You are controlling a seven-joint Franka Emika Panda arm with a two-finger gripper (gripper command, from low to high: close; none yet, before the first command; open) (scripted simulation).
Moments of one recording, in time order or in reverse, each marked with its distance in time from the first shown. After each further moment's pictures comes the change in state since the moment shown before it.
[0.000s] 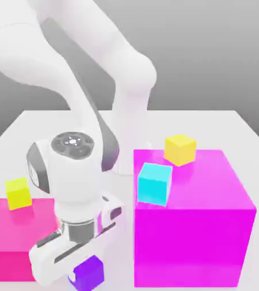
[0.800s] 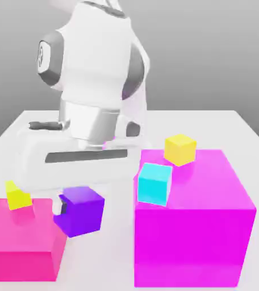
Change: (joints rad) arm -0.457 0.261 0.747 -0.015 0.255 -0.160 0.028
